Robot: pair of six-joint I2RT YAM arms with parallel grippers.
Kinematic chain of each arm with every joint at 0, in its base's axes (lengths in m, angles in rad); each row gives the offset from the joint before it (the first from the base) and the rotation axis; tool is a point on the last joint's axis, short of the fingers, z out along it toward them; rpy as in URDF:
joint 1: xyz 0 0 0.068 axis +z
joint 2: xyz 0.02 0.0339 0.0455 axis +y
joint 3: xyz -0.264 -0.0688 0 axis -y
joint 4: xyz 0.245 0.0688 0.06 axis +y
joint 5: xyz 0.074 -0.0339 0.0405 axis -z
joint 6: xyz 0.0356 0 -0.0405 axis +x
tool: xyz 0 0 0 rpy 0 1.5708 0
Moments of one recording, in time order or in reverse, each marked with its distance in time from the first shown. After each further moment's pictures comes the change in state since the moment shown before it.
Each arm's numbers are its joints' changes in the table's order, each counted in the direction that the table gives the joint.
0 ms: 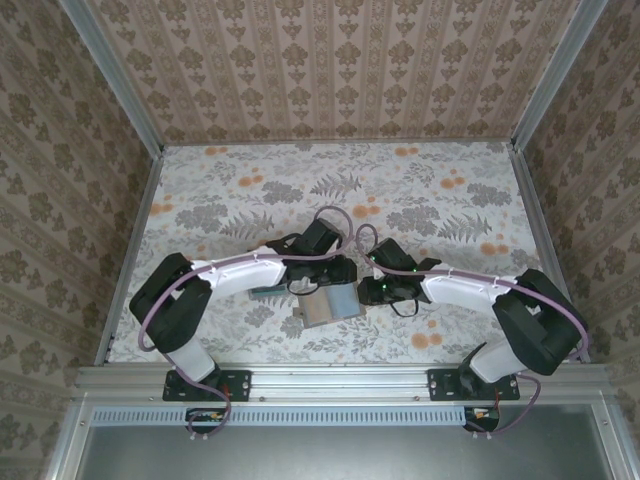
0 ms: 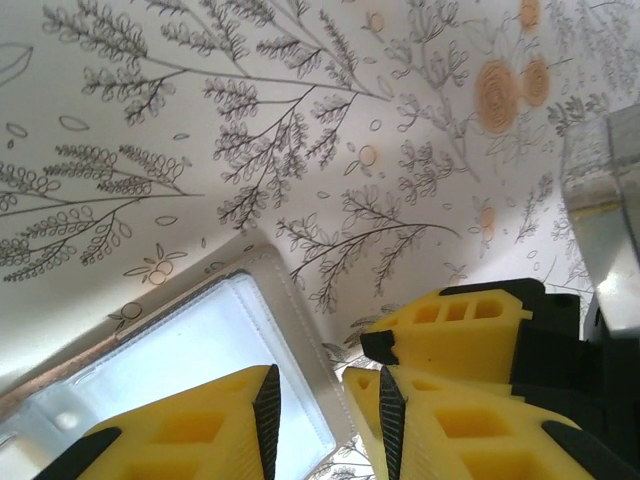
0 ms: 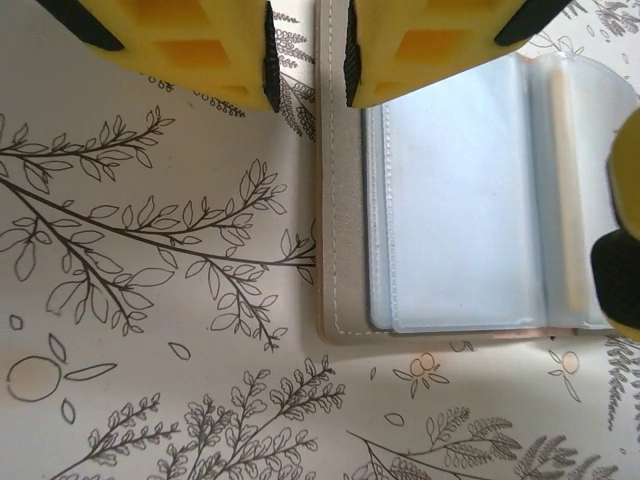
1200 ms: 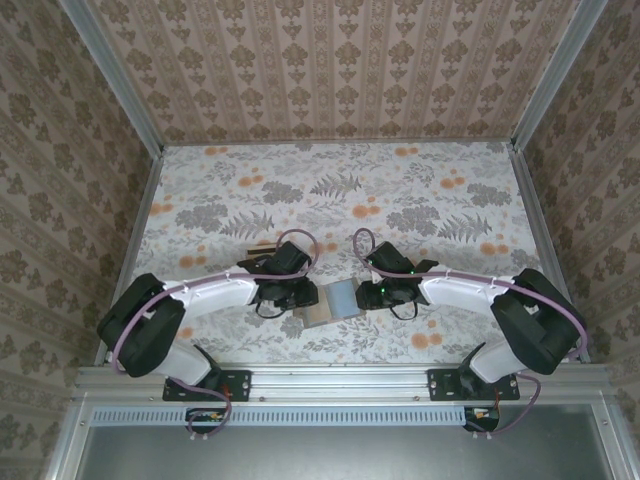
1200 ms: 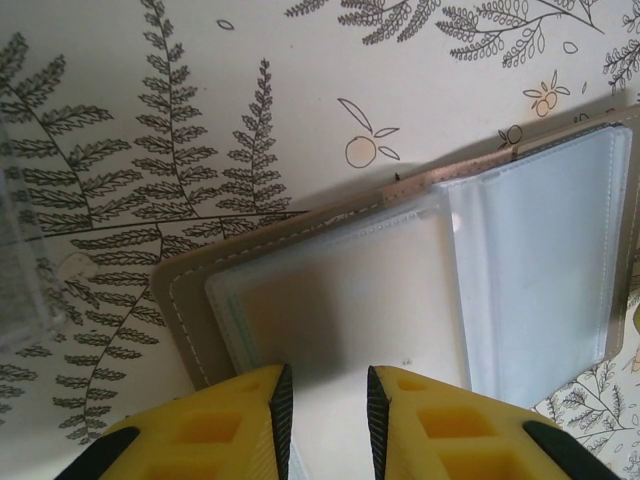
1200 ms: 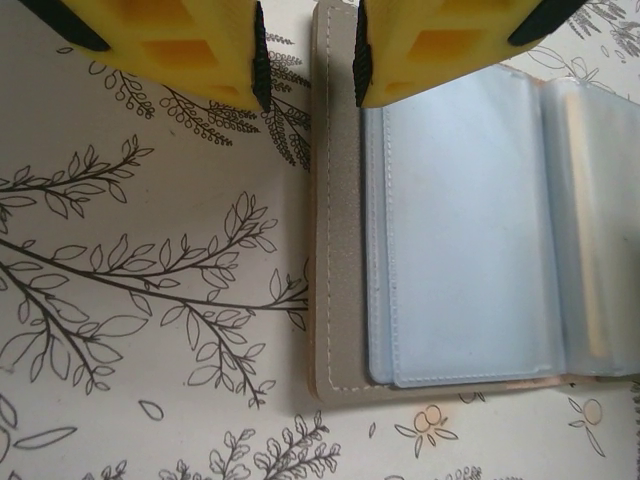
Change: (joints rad) left arm 0.069 -0.196 -0.296 0.102 -0.088 -0.047; right arm 0.031 0.017 -0.003 0.021 0.000 0.004
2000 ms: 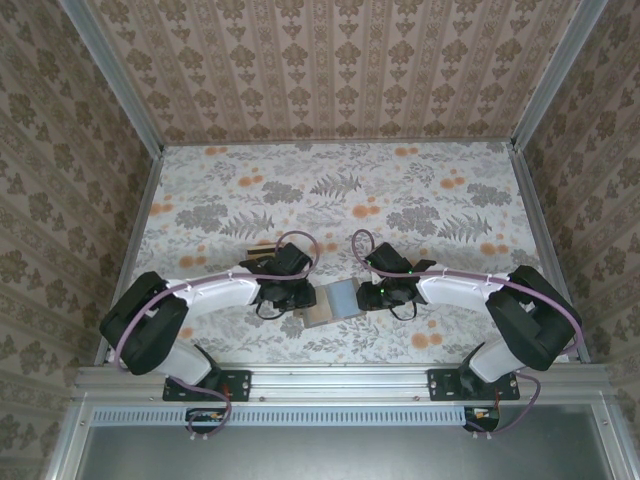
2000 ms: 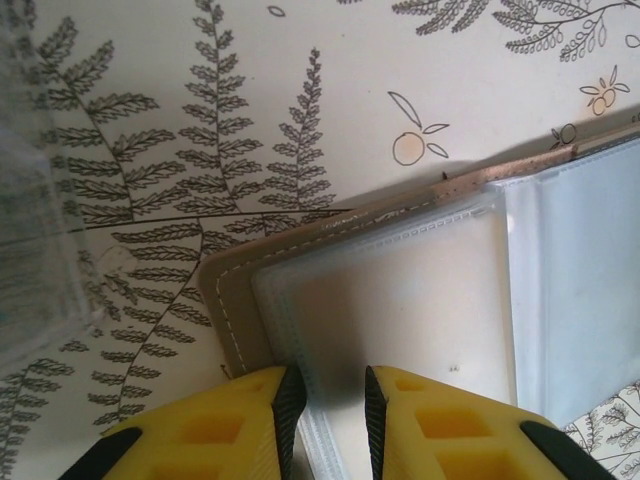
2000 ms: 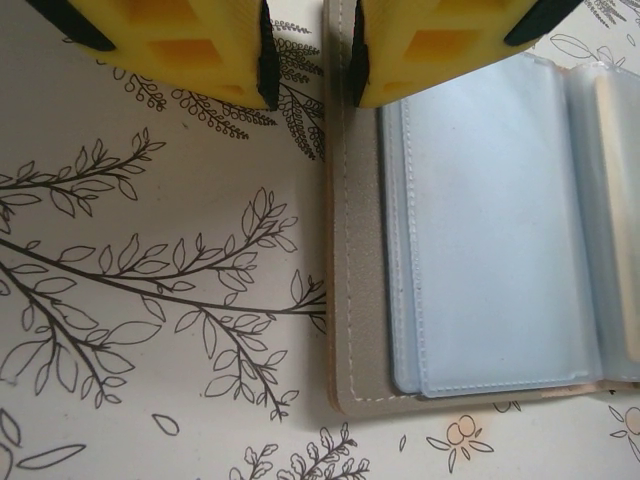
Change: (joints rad) left arm -0.008 0.019 0.003 0.019 -0.031 -0.007; right arm 0.000 0.026 0.002 0.000 0.008 0.001
